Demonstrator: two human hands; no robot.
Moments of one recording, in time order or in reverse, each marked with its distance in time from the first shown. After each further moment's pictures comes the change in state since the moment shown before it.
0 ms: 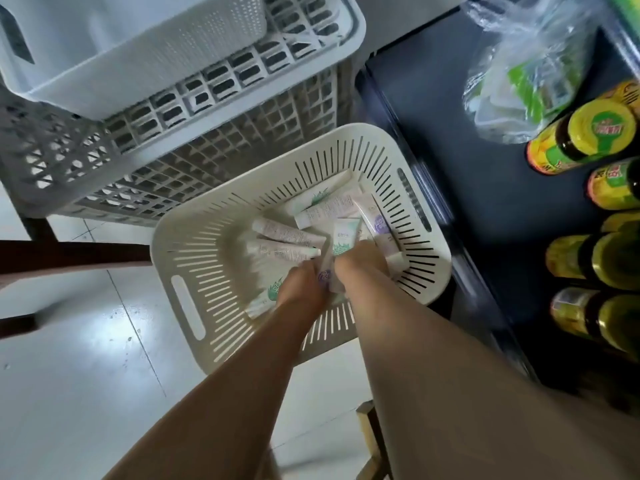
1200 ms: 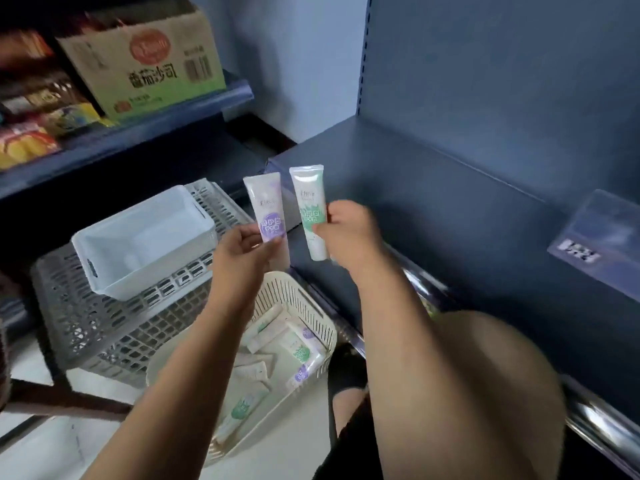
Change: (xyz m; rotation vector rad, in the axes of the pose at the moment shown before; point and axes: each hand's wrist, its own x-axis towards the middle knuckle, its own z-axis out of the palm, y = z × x) left_hand -0.235 0.167 -0.194 -0.996 0.208 0.776; right_hand -0.230 -0.004 -0.248 0.542 0.498 -0.794
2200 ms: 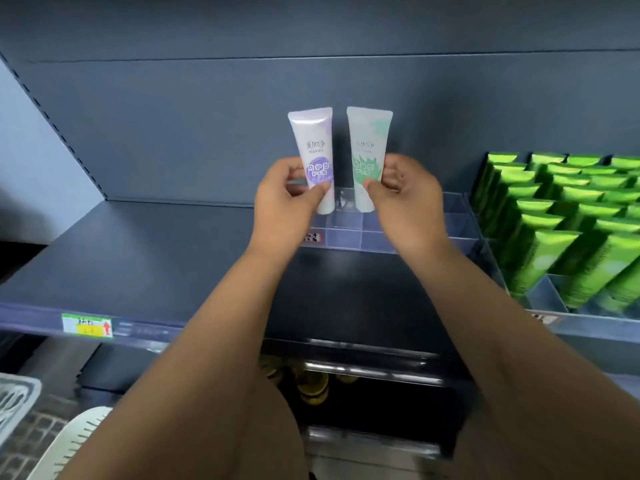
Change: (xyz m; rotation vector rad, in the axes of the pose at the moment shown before) left_hand -0.123 0.068 0.378 0.067 -0.749 0.553; right_hand -0.138 0.078 -0.359 0.014 0.944 -0.164
